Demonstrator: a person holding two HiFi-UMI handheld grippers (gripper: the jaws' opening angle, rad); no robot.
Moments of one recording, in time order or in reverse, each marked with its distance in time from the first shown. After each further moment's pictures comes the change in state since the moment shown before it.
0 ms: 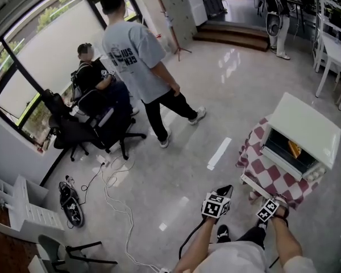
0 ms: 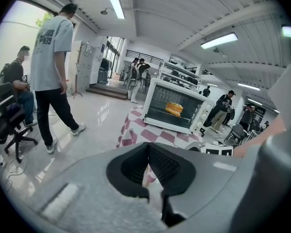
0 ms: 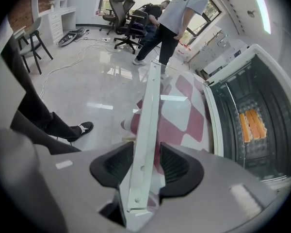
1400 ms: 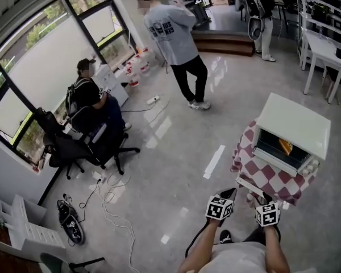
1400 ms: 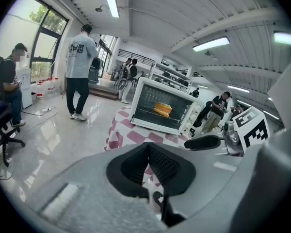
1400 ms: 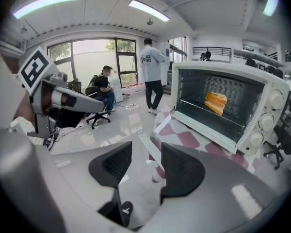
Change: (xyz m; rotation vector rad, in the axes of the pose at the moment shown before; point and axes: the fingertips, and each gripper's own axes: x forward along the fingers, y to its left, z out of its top) left arm 0.020 -0.041 0.001 0.018 -0.010 -0.120; right arm -0.135 -0.023 0.079 0.796 -0.552 0.050
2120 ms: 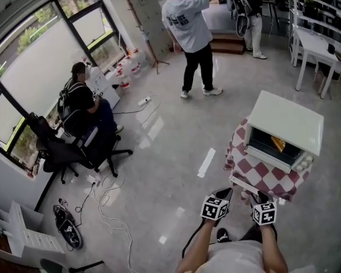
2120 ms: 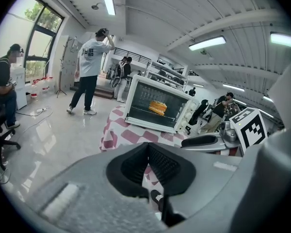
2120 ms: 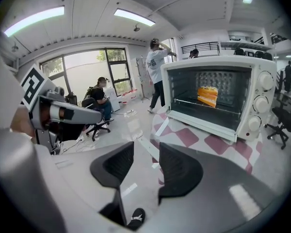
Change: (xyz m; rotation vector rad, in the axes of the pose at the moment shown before) left arm 0.003 -0.011 -0.002 0.022 0.019 -0.042; right arm -0.006 -0.005 -0.001 0.149 -0.061 0.008
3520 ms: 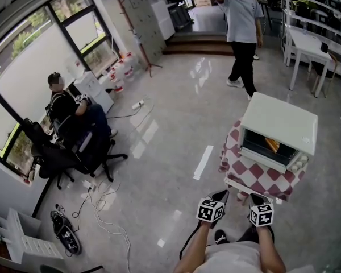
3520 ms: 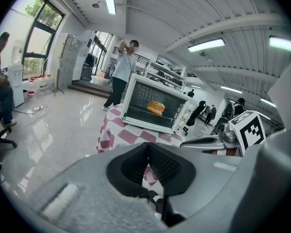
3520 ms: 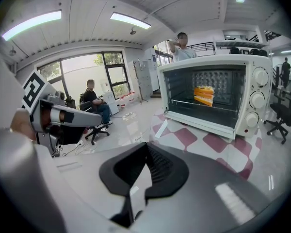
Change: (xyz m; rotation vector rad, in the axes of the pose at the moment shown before) left arm 0.006 -0.004 -0.003 -0.008 0.002 -0.033; right arm -0.002 -0.004 -0.003 0.042 -0.026 -0.010
